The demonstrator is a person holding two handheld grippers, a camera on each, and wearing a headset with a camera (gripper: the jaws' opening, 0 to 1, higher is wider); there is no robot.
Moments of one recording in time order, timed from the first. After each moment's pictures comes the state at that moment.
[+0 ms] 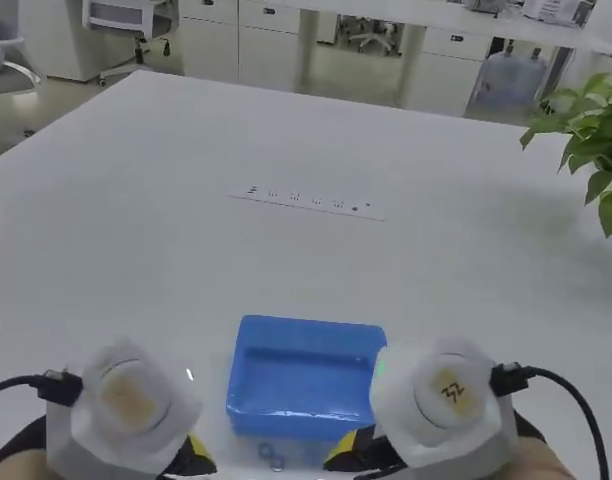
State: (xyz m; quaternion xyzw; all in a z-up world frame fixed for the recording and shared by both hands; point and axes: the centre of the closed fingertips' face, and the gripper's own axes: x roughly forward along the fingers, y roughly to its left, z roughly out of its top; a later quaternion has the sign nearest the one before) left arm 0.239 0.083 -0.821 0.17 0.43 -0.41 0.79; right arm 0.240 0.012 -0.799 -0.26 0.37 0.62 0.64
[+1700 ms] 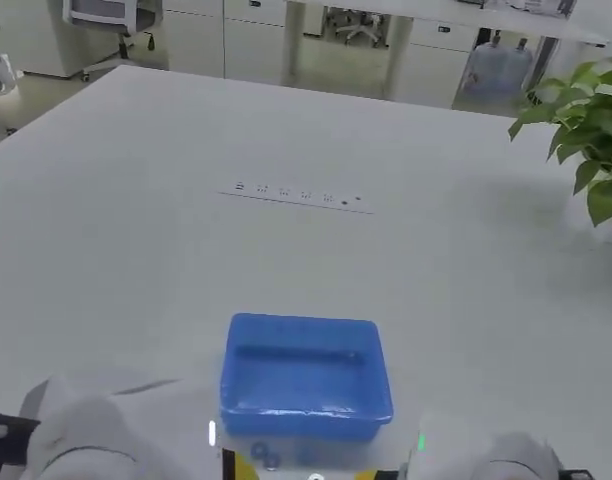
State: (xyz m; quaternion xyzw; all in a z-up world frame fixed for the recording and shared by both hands) left arm 0.208 0.030 -0.744 0.27 0.29 -0.52 0.76; right arm 0.220 -0.009 -0.804 -0.24 0.32 0.58 0.70
